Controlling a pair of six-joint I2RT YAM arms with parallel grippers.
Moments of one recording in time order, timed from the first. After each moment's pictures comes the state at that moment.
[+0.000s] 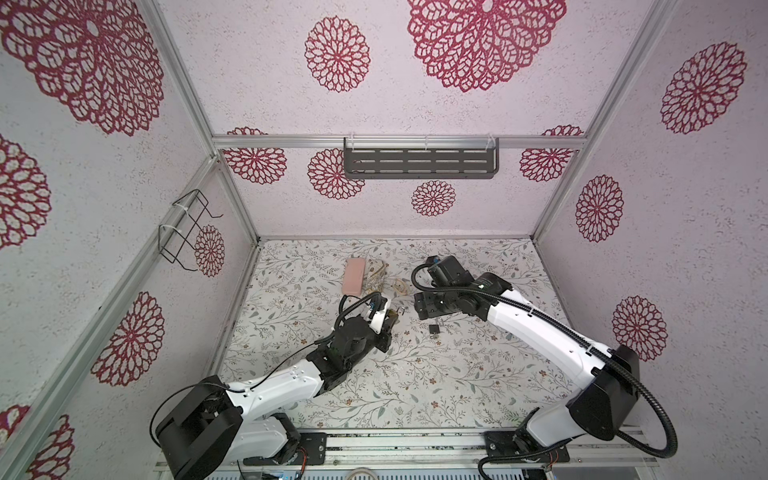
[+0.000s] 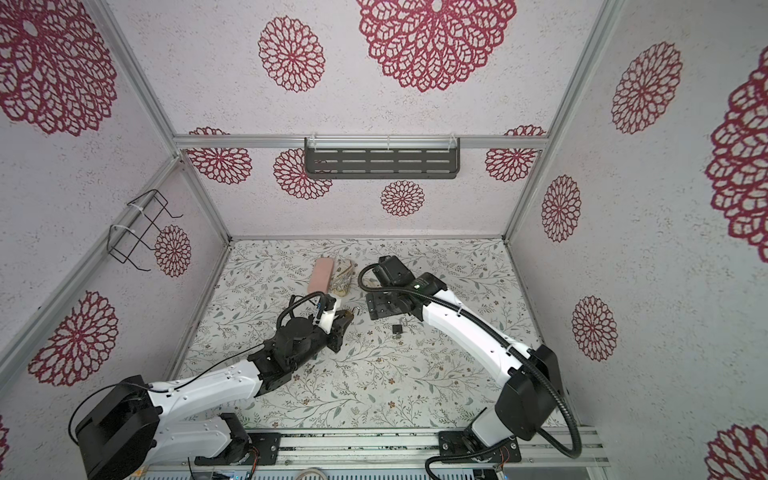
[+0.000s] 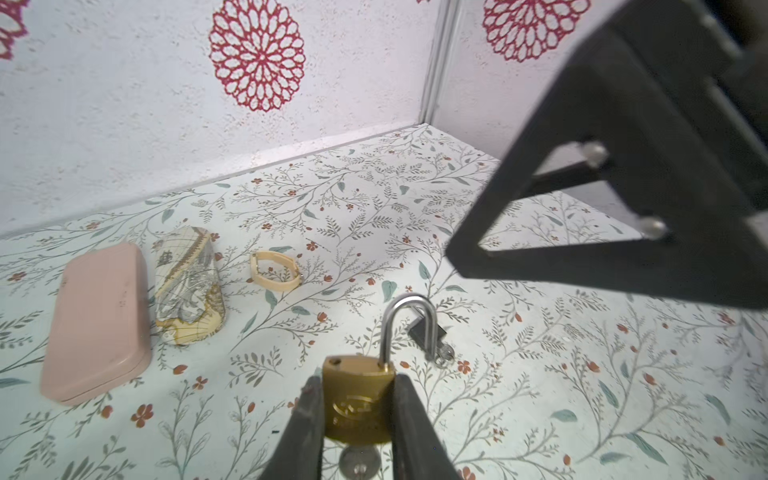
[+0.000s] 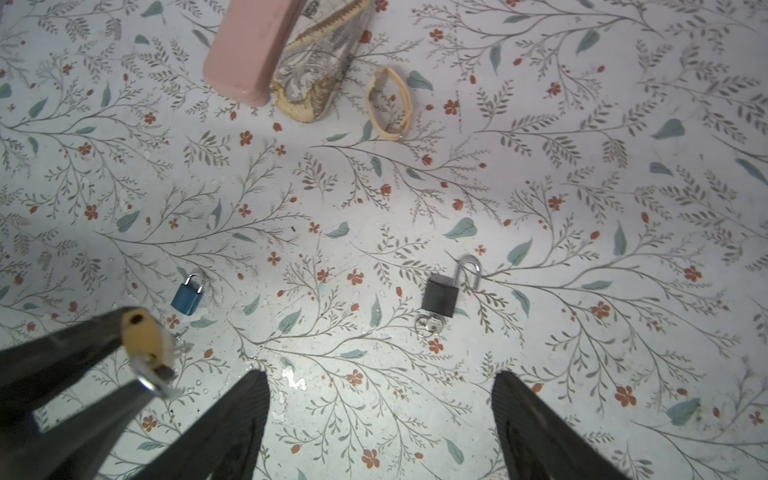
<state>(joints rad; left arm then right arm) -0.83 1.27 0.59 0.37 -0.21 -0.17 0.70 1.47 1.37 -0.87 0.12 0.40</state>
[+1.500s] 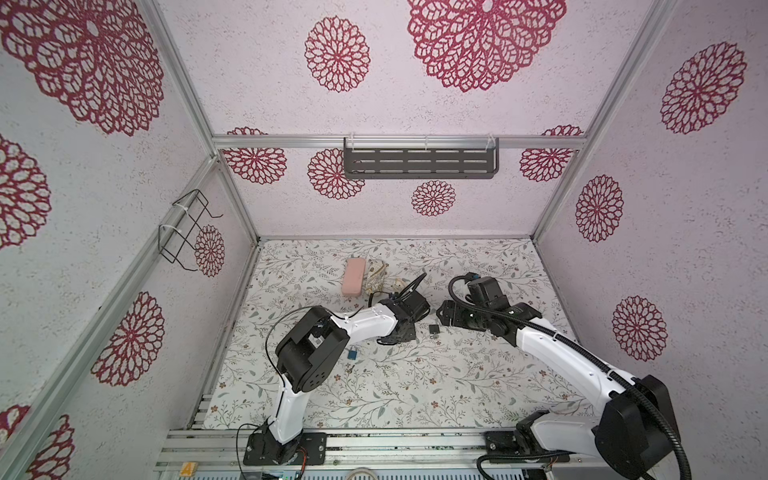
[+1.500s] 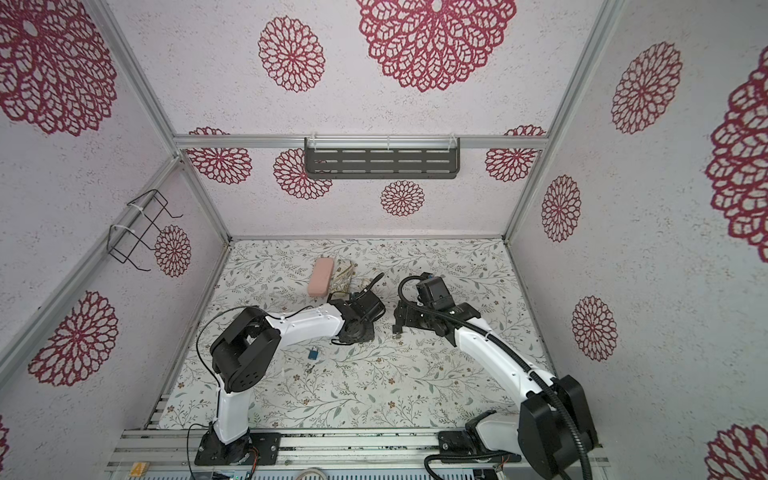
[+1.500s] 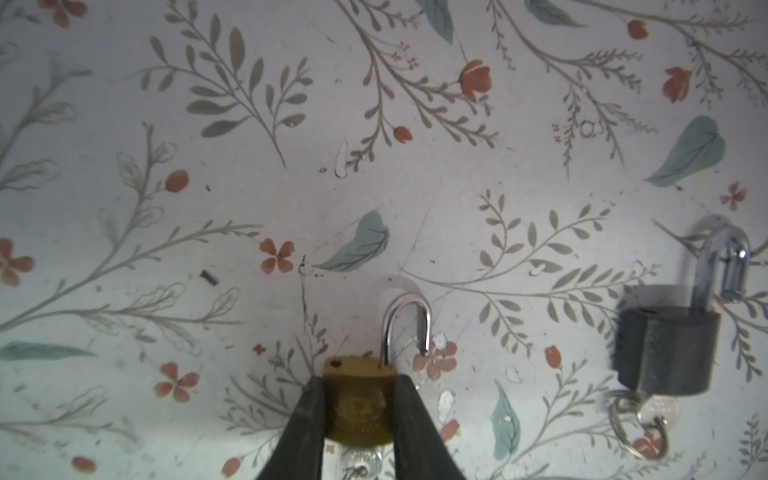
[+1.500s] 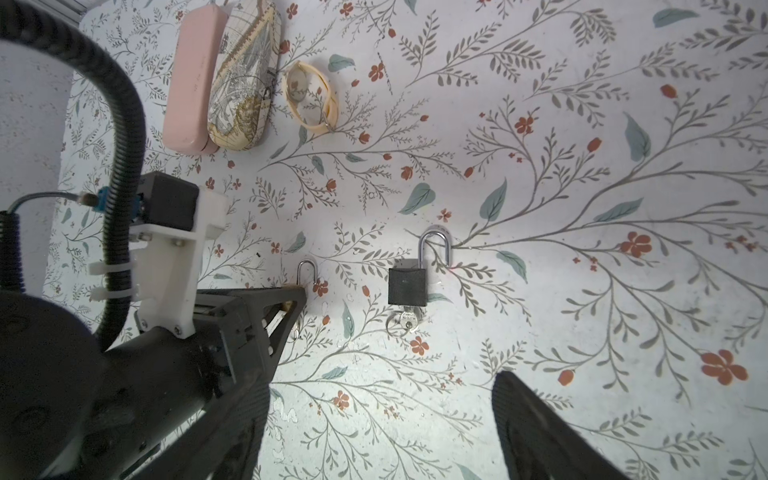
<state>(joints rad) -0.84 2.03 1.36 -0.61 -0.22 -0.91 0.49 1.29 0.93 -0.53 -0.08 0.55</state>
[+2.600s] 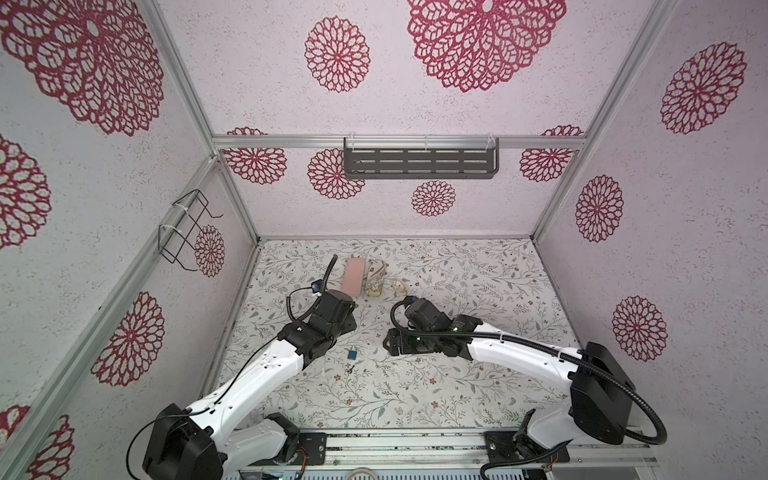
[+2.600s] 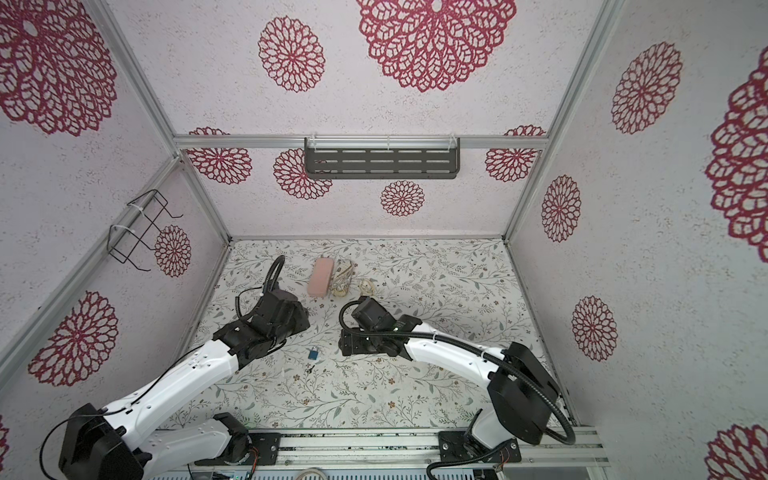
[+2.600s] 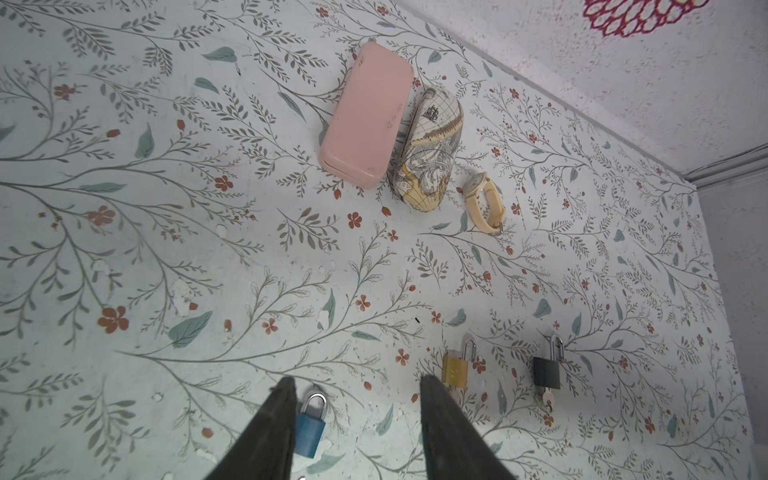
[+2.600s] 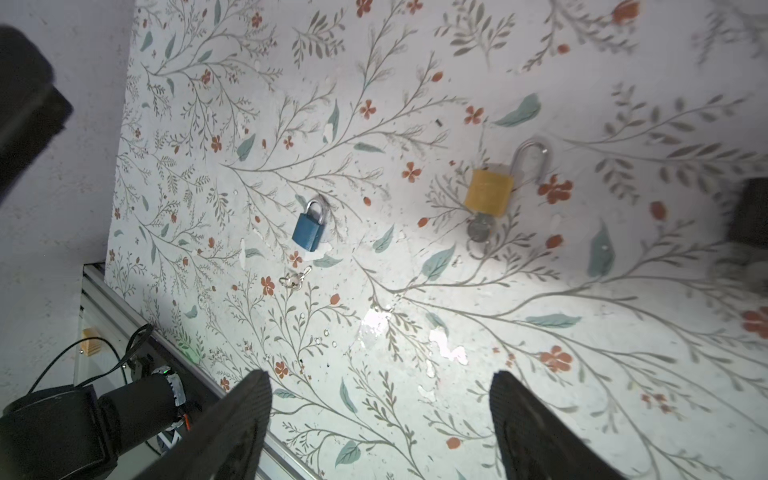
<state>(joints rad) -0.57 1.13 0.83 -0.50 -0.33 -0.82 0.97 1.53 1.05 -0.43 -0.09 0.77</state>
